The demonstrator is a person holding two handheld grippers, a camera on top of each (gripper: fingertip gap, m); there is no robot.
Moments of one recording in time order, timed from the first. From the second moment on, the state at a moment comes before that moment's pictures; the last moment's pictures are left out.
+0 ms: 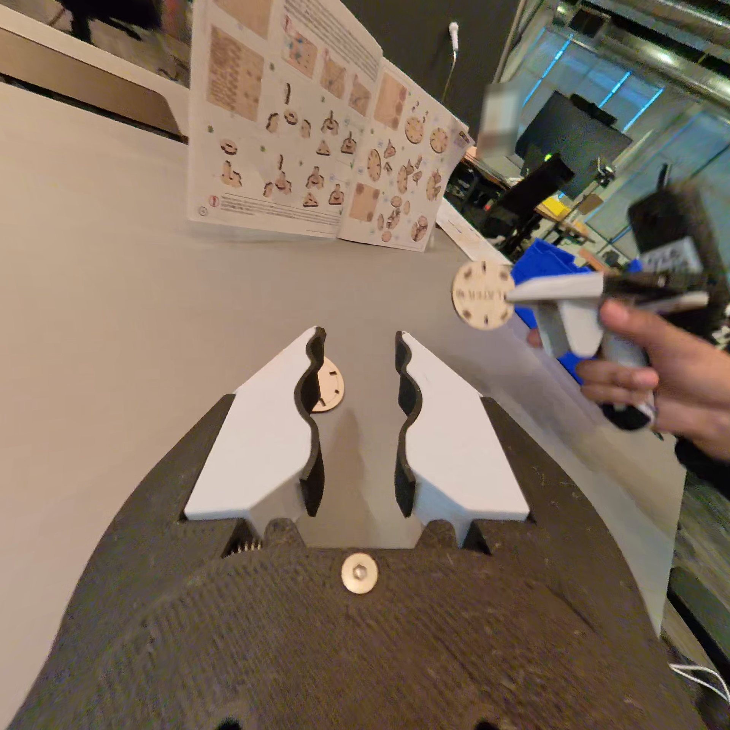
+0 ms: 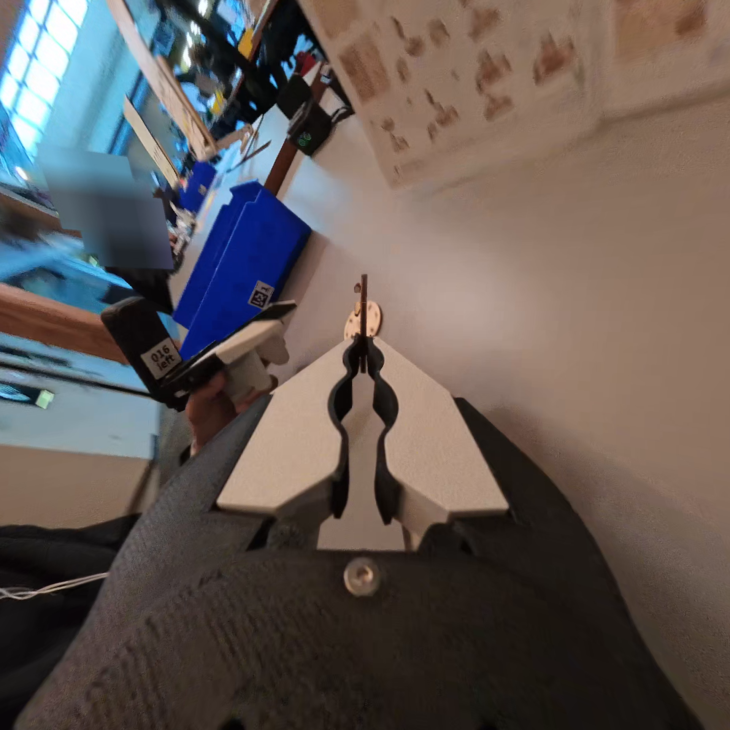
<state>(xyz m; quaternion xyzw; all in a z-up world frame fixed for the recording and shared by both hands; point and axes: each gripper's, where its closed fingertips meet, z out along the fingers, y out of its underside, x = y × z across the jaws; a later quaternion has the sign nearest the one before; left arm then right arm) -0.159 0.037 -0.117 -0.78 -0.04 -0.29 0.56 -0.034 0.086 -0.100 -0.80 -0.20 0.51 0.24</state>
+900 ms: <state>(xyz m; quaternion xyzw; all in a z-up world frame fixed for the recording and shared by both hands) -0.166 0.037 -0.120 -0.78 -0.05 -0.27 0.57 0.027 0.105 -0.129 -0.87 -0.29 0.26 0.29</state>
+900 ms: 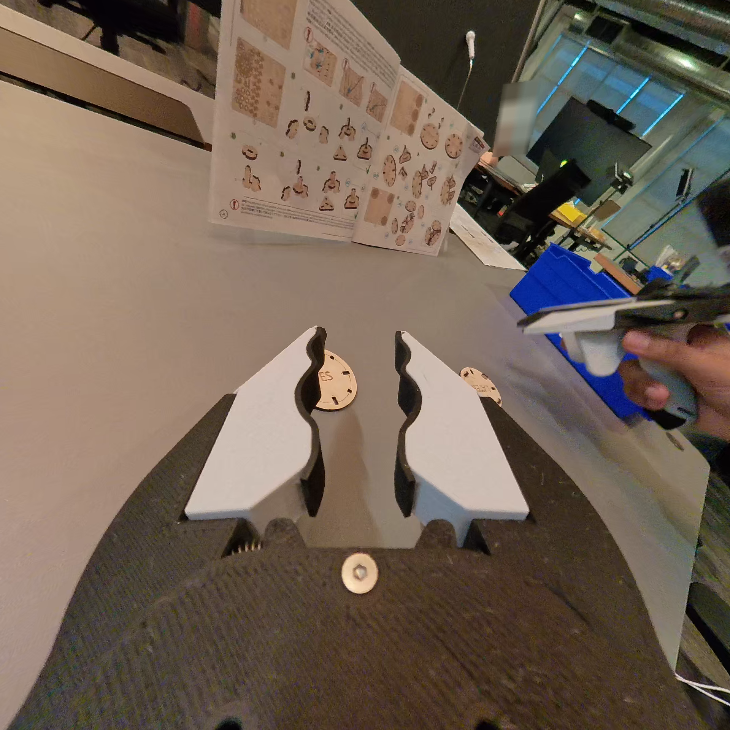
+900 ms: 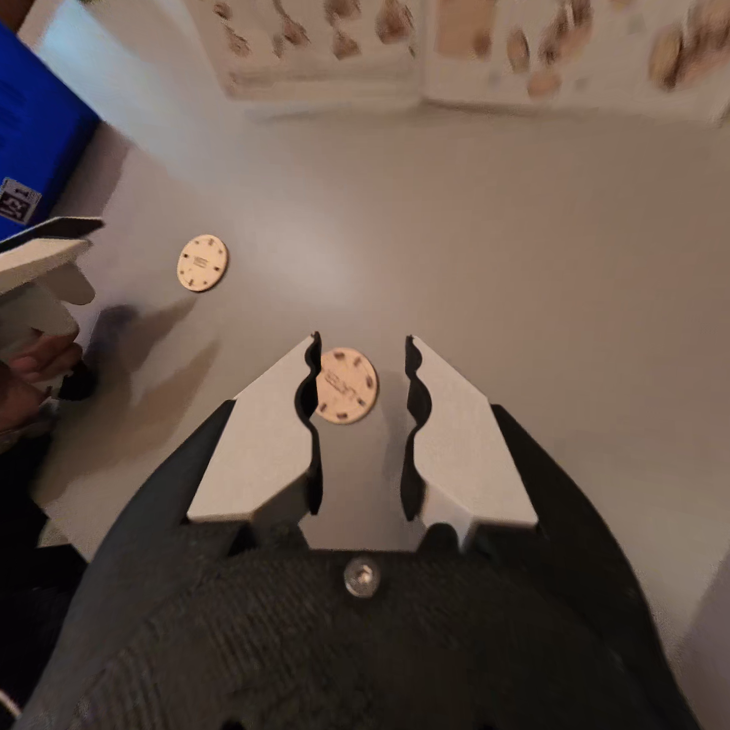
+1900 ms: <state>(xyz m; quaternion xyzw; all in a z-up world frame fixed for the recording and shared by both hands) -0.198 0.034 -0.094 -0.73 -0.11 -0.26 0.62 -0.505 0.029 -0.111 -0.45 -0.87 0.10 0.16</state>
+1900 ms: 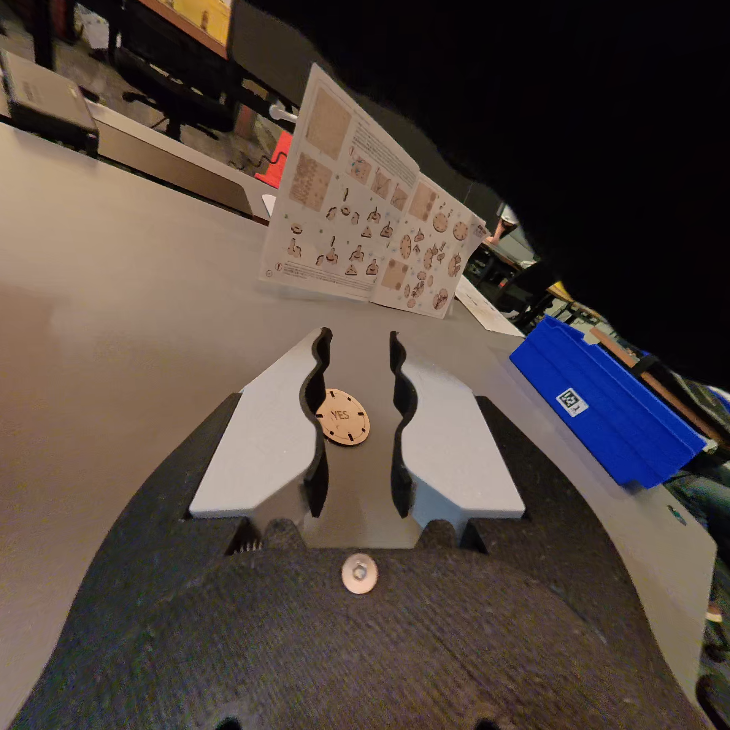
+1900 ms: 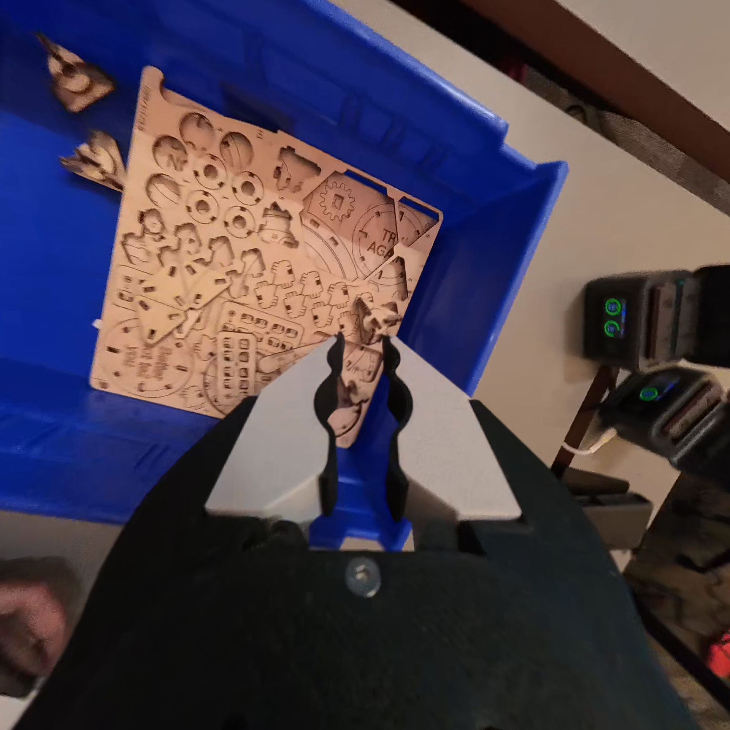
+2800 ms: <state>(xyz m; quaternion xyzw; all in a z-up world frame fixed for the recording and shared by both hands) -0.203 0.033 -0.089 -0.70 -0.15 -0.31 0.63 -0.492 0.020 -0.068 -0.40 -0.88 0.14 0.21</state>
